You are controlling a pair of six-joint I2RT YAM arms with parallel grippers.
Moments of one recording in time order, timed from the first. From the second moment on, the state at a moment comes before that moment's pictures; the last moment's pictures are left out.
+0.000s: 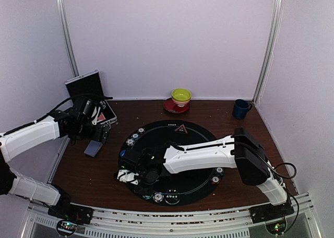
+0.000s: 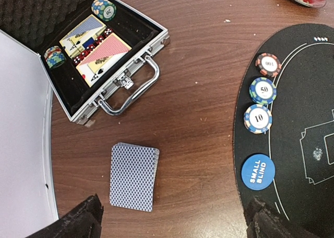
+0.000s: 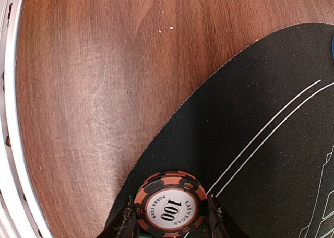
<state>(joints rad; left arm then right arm) -0.45 1.23 0.90 -0.58 -0.29 -0.16 1.31 2.32 1.88 -0.71 0.01 -0.18</state>
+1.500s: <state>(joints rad) -0.42 1.27 0.89 -0.55 -0.19 -0.12 1.00 1.64 1.40 -0.55 0.16 -0.30</state>
